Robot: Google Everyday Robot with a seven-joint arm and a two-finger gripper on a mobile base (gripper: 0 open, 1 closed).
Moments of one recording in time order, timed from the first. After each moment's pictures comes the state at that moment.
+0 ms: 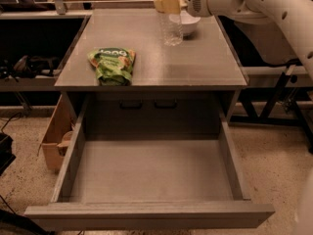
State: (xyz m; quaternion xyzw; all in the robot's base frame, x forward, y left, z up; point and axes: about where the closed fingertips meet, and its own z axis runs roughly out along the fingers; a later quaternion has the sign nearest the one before) arm 0.758 -0.025 1.035 -0.38 0.67 0.24 0.58
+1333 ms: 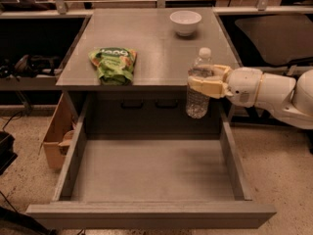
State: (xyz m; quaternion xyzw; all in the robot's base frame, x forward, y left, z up) arm 0.592 -0.120 0.896 -0.37 0.65 0.34 0.58
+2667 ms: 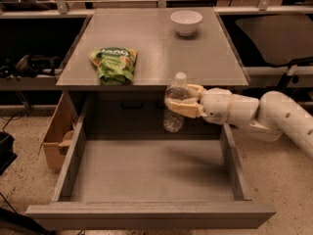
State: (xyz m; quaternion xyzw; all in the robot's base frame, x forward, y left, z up) arm 0.580 -0.064 0.833 -0.42 0.57 0.40 0.58
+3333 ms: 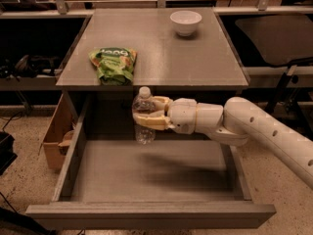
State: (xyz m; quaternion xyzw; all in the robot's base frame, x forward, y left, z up) arm 0.551 0.028 0.808 -0.46 0.55 0.43 0.55
